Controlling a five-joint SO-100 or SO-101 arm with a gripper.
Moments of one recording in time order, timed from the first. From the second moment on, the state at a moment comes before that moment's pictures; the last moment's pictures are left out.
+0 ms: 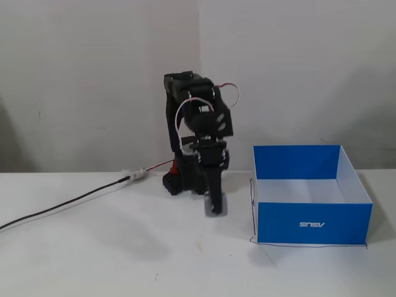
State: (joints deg) arm -19.0 102.5 102.0 83.7 9.2
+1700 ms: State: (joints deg) arm -65.7 109.9 112.3 70.2 9.8
